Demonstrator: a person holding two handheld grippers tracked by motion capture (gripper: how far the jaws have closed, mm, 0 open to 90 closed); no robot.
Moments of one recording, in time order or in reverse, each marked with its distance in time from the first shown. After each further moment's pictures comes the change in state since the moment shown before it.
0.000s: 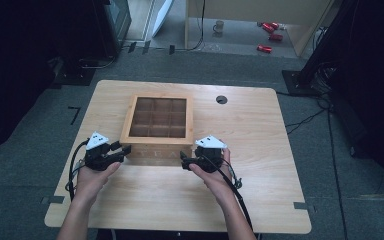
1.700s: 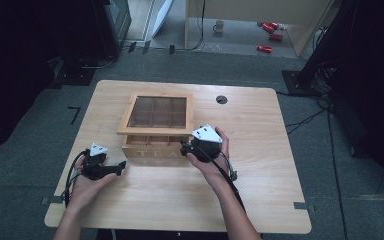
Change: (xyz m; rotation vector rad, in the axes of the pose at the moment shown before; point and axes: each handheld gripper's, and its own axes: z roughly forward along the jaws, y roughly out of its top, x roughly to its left) left arm 0.026 -0.047 0.016 0.217 0.157 0.011; right arm 0.003 0.030 0.003 -0.148 -0.107 -0.109
